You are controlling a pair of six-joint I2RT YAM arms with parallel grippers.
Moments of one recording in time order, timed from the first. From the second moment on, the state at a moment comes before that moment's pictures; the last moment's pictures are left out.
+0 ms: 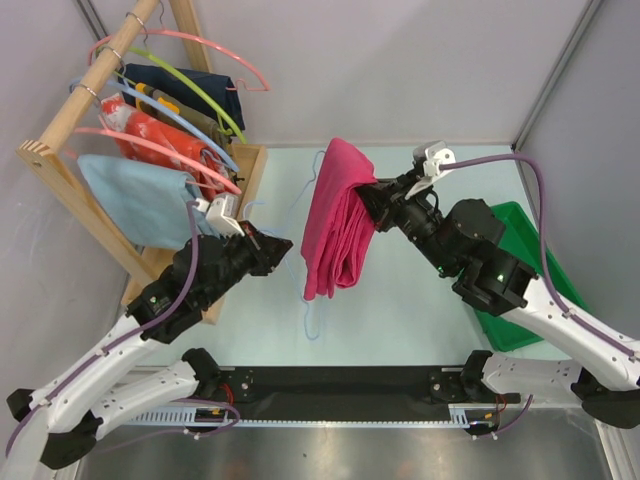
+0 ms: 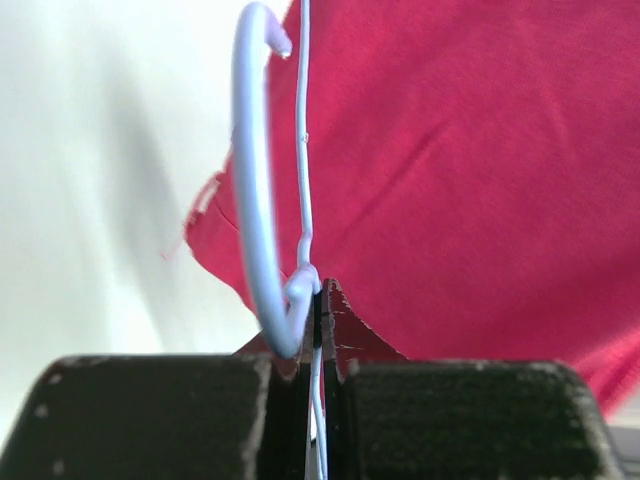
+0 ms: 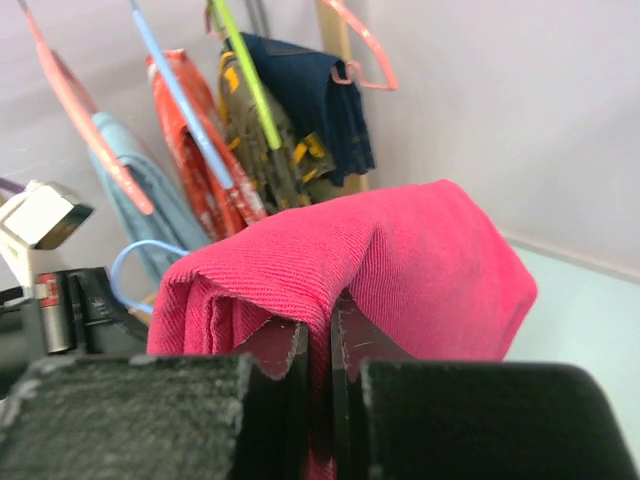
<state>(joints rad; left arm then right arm) -0.82 0.73 0.91 -0.40 -0.20 -0.76 1.00 1.03 1.26 -0.04 0.35 0.12</state>
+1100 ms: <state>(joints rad) -0.82 0.76 0.96 -0.52 -0.31 -0.57 0.55 0.99 1.29 -0.25 0.51 0.17</state>
